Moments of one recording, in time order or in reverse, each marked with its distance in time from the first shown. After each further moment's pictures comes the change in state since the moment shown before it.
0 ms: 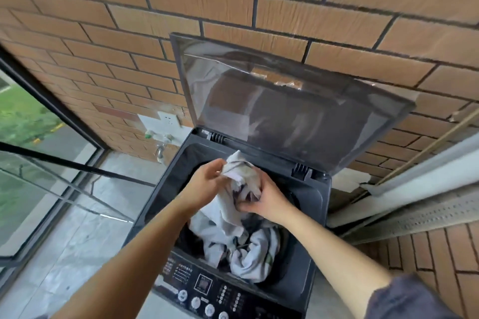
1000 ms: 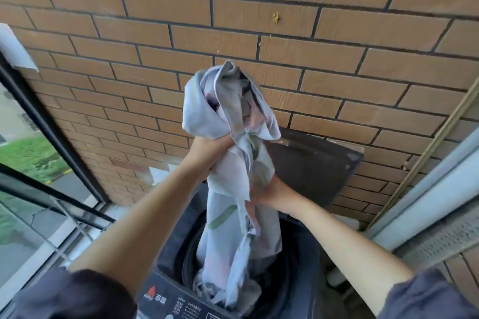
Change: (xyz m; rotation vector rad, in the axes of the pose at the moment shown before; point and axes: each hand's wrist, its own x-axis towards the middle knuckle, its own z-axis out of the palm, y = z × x) left_hand -0.026 0.174 -0.059 -0.417 0.272 0.338; right_hand -0.053 -0.170 -0.055 0.154 -0.075 -0.199
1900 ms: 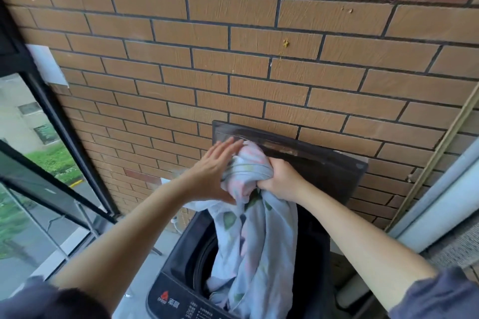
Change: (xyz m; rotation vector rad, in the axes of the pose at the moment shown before) left_hand -0.027 -0.001 -0.061 1.166 -0.511 0.432; right_hand 0.003 -0.052 0.010 -0.437 0.188 -0.144
